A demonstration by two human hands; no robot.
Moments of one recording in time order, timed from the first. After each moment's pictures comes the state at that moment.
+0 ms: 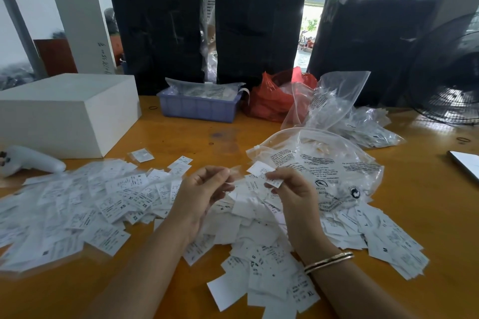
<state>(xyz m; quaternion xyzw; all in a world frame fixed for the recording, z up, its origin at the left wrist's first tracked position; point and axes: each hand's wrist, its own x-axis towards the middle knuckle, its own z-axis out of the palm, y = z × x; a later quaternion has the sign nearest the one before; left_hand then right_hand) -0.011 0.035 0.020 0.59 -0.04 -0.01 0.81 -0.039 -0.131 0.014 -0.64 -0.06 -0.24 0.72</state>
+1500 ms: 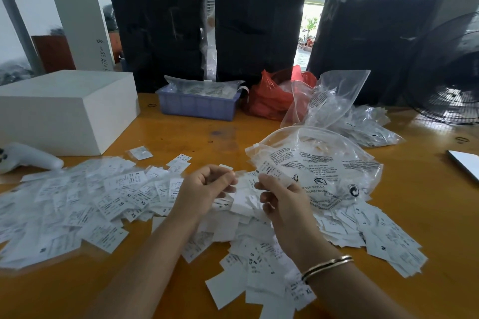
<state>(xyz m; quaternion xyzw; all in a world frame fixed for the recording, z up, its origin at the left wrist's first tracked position) -0.008 0.034 0.013 0.70 -0.10 0.05 0.71 -0.048 -0.118 0.024 -0.55 0.11 -0.06 0.83</state>
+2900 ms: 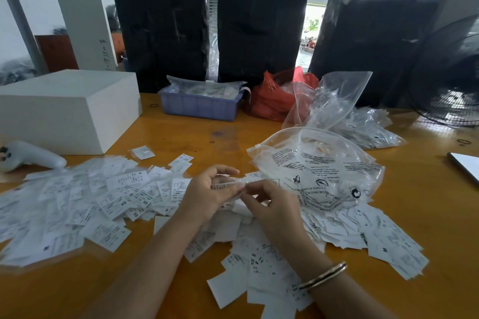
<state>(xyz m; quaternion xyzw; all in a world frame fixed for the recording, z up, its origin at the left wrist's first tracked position) -0.013 0.035 0.018 0.74 -0.11 0.03 0.66 -0.050 -0.110 0.011 -0.84 -0.05 -0.18 0.51</state>
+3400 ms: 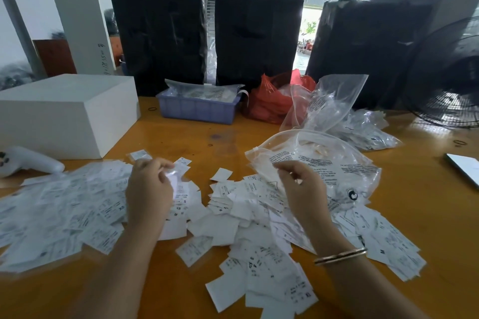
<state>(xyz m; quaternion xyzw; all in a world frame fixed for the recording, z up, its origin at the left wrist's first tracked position) 0.005 0.089 0.018 0.88 0.08 0.32 0.34 -0.030 -0.149 0.032 -0.81 0.01 -0.28 0.51</state>
